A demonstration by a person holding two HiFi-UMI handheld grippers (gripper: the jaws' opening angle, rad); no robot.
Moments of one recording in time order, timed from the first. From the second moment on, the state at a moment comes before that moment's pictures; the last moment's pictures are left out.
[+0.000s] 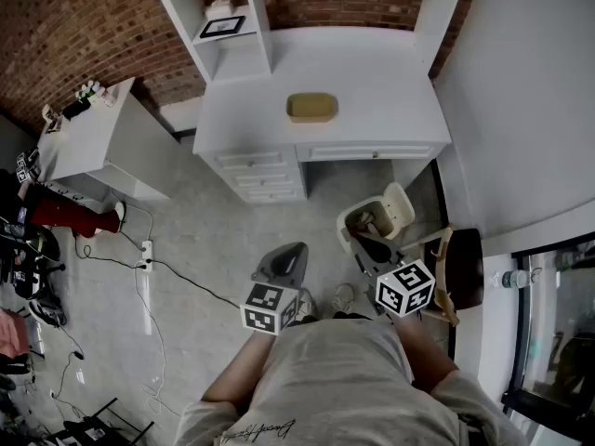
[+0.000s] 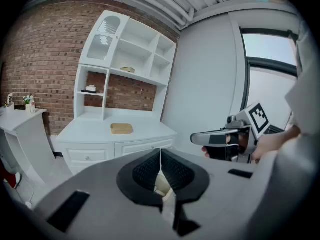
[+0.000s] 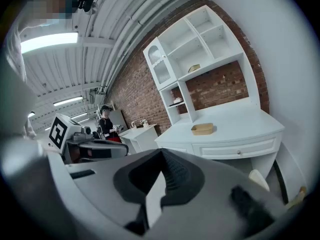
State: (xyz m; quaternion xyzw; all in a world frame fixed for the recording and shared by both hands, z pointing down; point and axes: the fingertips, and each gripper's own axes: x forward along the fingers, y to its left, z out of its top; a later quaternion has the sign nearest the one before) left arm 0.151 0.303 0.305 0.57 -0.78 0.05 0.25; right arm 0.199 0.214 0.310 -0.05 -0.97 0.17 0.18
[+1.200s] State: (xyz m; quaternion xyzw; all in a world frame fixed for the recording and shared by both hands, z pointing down) left arm 0.098 0.373 0.310 0.60 -0.76 0.04 0.24; right arm 0.151 0.269 0.303 -0.02 -0.97 0.14 0.18
